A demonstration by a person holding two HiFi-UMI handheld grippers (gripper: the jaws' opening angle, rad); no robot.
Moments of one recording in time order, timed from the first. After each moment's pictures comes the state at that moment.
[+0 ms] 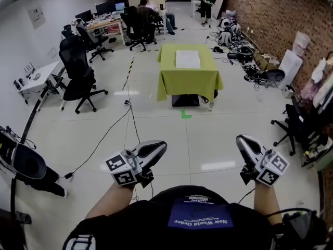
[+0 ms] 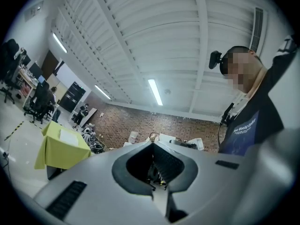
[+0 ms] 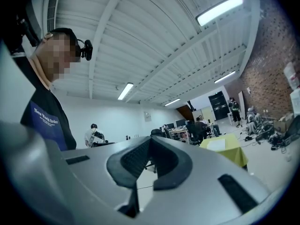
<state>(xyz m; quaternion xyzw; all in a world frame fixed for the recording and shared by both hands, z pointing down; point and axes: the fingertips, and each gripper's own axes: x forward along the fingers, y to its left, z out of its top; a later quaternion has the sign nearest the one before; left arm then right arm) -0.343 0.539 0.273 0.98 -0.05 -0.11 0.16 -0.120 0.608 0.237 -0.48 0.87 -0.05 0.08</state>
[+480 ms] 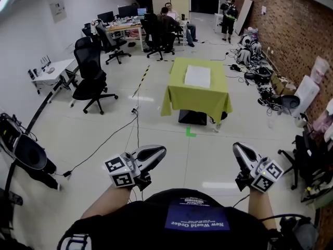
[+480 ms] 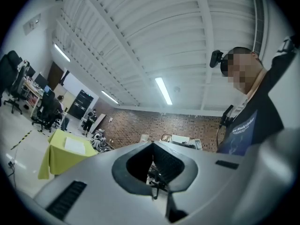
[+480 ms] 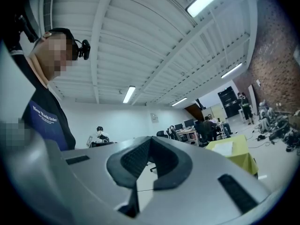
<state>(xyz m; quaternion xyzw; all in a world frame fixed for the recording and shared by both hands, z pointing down) -0.232 0.449 0.269 0.98 -0.11 -0.12 0.14 -0.002 0.483 0.243 -0.42 0.90 -0.05 0.10</state>
